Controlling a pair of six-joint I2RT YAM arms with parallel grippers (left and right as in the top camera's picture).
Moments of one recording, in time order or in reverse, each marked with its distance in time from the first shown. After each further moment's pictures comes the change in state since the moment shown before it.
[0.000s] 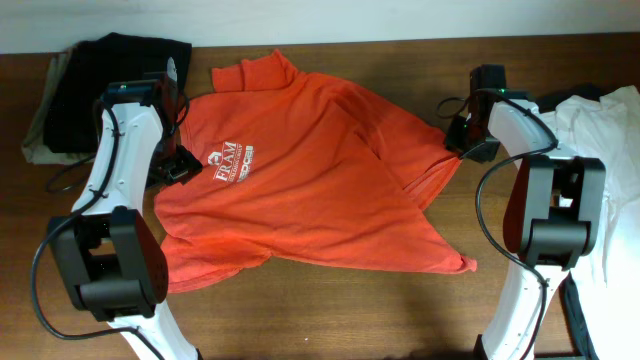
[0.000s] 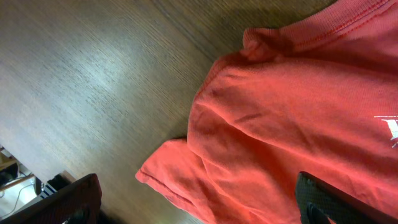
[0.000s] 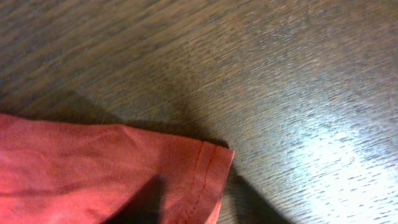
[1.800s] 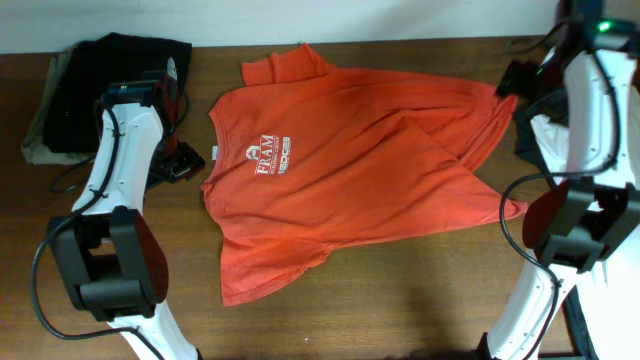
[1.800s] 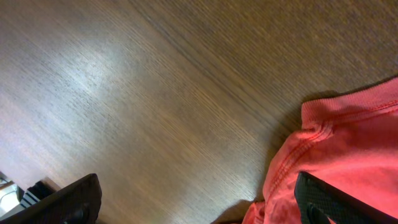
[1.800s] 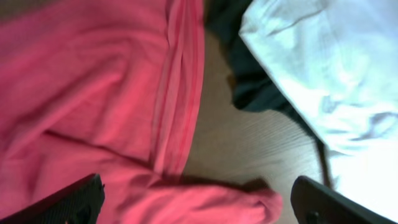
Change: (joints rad) left arm 0.000 0.000 -0.005 0.041 0.039 0.000; right arm -0.140 0.014 0.585 -0.561 0.021 -0.067
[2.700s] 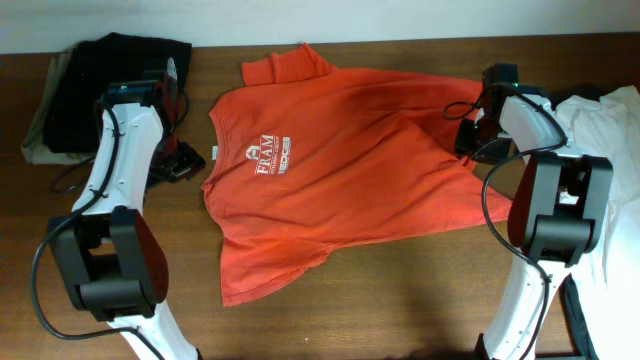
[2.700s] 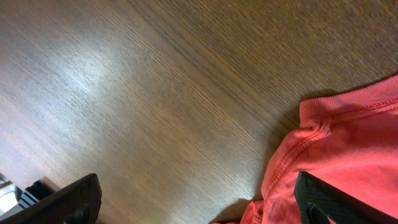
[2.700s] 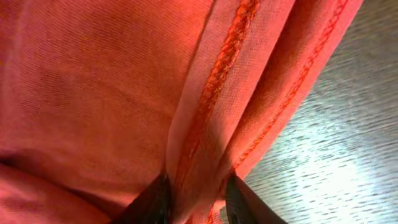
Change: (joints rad) left arm 0.000 0.000 0.000 0.000 0.006 0.000; right arm 0.092 0.021 -0.513 0.436 -0.038 -0.065
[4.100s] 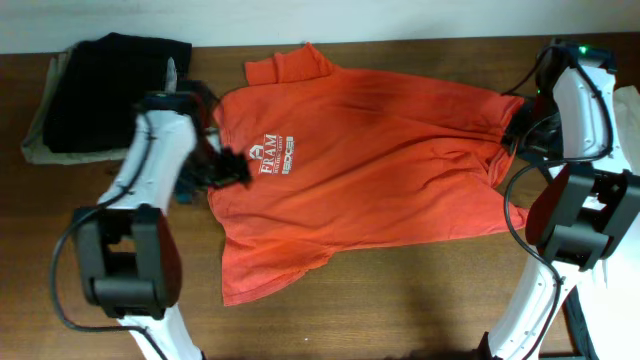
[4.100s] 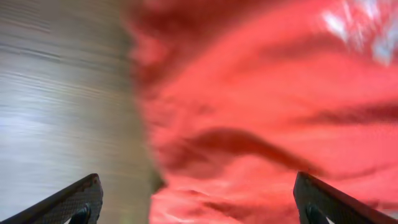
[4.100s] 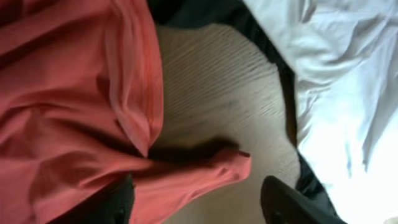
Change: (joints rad) left arm -0.126 0.000 -0.101 0.102 0.375 0.335; right arm -0.129 0.004 0.369 -0.583 0.154 0.094
